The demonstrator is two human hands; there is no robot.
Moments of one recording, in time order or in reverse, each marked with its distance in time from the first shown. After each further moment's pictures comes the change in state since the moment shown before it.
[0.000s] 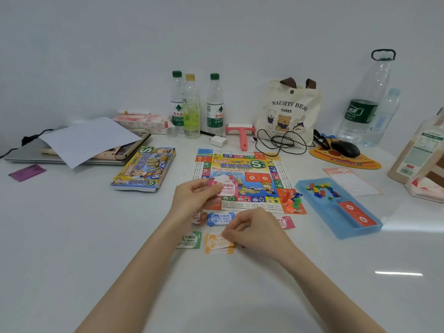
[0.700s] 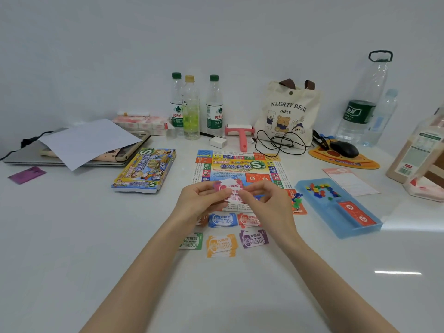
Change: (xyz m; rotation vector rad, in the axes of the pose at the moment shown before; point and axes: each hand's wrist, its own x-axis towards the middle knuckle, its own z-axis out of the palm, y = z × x) left_hand -0.004 0.001 0.001 0.022 -0.115 -0.043; right_hand 0.019 -0.003 -0.014 0.328 0.474 -0.068
